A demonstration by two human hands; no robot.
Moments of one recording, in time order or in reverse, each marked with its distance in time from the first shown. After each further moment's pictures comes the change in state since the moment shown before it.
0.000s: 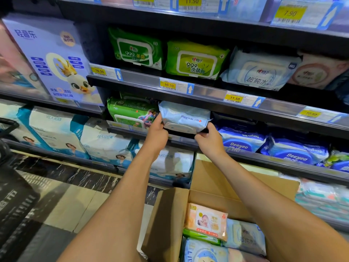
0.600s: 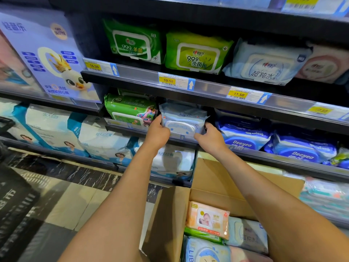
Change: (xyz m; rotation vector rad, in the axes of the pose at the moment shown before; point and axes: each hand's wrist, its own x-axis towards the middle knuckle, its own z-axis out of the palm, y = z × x) left_hand 0.012 0.000 0.003 0.151 0.037 -0.071; right_hand 0.022 0.012 0.002 -0.228 -0.091 0.051
